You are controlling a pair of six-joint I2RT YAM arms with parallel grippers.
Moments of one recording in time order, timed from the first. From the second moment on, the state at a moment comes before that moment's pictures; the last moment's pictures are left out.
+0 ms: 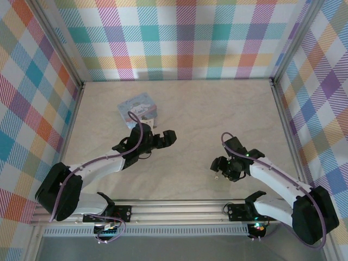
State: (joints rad) left arm -0.63 1.33 0.66 0.13 0.12 -0.76; right arm 0.52 1.07 0.55 -0.76 -0.19 0.94
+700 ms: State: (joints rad) left arm -0.64 1.33 0.67 0.13 0.11 -0.76; right arm 0.60 1.23 0.55 -0.71 -0.15 0.99
